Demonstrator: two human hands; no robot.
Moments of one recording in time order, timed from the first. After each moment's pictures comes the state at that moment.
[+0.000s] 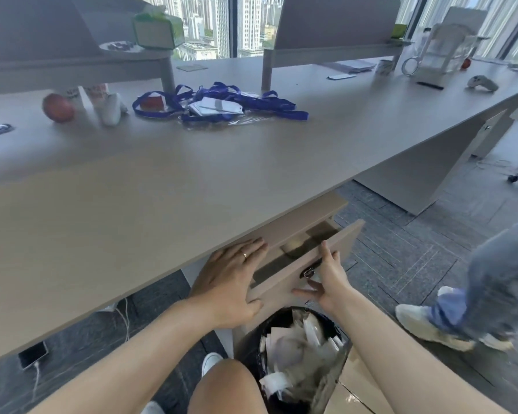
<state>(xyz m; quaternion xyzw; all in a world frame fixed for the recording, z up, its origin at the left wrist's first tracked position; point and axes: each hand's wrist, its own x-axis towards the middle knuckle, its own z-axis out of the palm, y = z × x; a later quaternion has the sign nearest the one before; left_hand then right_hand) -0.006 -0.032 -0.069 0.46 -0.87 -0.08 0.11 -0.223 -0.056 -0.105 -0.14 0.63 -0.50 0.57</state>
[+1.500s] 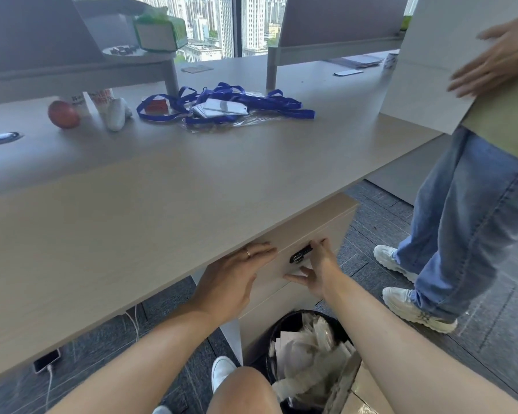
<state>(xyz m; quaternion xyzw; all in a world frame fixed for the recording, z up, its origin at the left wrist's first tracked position) 0.006 -0.059 -0.095 0.41 -0.86 -0.15 0.27 -0.198 -0.092 -0.098 -0.16 0.62 -0.48 0.60</state>
